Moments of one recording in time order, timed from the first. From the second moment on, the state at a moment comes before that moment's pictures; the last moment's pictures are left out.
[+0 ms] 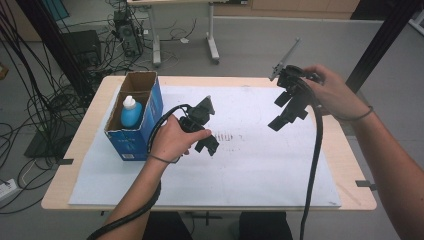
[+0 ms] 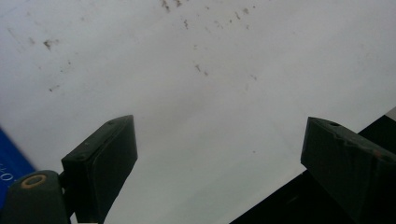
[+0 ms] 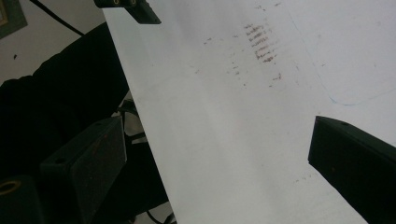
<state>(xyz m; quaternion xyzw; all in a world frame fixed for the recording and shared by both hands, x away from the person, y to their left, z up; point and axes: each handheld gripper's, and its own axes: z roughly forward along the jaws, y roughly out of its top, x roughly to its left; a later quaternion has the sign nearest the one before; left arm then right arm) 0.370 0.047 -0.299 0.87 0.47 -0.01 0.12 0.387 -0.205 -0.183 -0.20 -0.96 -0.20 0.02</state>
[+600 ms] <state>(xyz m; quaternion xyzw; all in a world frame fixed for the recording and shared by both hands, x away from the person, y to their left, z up) 0.368 0.042 -0.304 0.88 0.46 -0.03 0.13 0.388 -0.205 -0.185 -0.20 -0.96 -0.19 0.02</state>
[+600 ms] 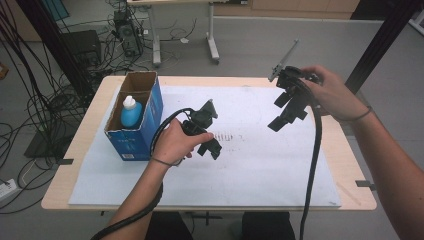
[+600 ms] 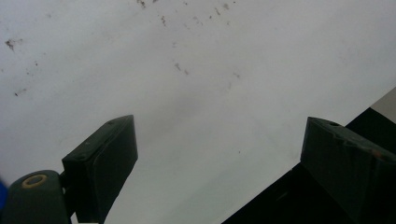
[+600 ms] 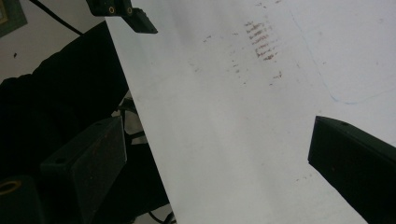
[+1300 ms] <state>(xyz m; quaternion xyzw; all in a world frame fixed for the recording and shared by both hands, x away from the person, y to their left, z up) 0.368 0.044 -0.302 0.88 0.46 -0.03 0.13 0.385 -0.206 -0.182 -0.20 -0.96 -0.20 0.02</state>
